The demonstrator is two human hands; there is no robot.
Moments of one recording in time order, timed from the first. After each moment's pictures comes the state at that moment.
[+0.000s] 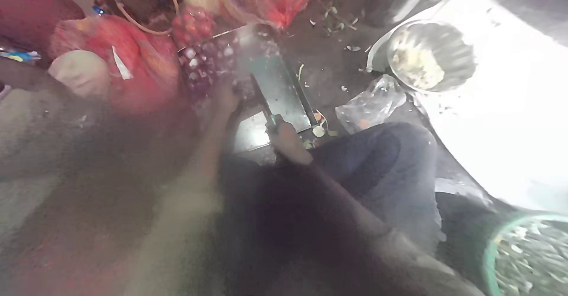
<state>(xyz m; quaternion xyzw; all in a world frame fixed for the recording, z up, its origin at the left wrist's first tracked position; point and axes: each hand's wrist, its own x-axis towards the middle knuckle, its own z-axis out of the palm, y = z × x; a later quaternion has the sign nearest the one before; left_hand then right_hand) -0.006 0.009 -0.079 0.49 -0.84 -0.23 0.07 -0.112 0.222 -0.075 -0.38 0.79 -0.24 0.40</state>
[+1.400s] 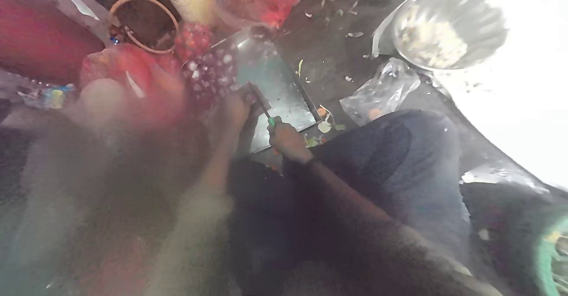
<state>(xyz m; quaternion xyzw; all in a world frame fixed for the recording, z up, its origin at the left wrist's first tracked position) -0.031 0.055 -0.061 0.49 -0.86 -0.14 0.02 -0.113 0.218 -0.077 -0.39 0.81 -0.17 0.41</state>
